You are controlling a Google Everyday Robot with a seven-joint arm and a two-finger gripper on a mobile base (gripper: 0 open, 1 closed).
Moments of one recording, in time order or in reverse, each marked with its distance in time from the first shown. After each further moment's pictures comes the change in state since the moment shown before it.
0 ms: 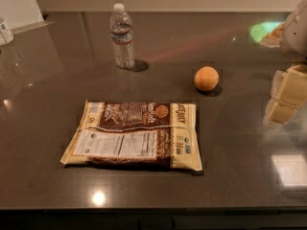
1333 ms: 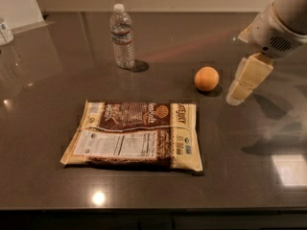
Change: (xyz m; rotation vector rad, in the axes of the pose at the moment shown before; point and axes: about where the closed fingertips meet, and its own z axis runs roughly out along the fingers) arm -0.031 -0.061 0.052 0.022 -0.127 0.092
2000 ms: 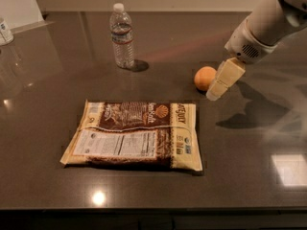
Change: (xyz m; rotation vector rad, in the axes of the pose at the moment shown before) arm -0.009 -0.035 0.069 -0.033 -0.049 0.112
